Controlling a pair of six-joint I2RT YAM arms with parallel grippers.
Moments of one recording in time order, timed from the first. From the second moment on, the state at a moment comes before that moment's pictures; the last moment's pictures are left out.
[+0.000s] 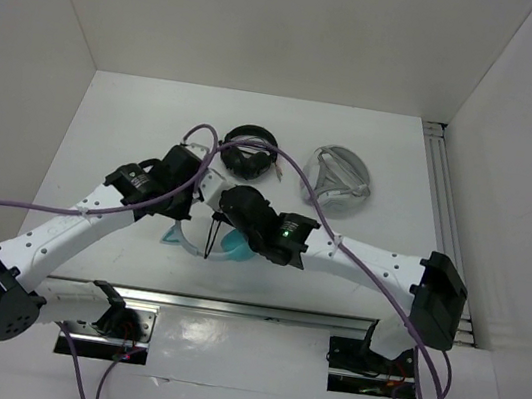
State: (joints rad) left arm -0.59 1.18 1.08 -0.91 -0.26 -0.37; right arm 1.15 1.55 1.23 -0.27 0.55 -0.36
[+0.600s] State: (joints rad) left arm -0.62 1.17 1.07 -0.95 -0.23 -0.37; right arm 1.03 1.62 1.23 -0.17 0.39 -0.35
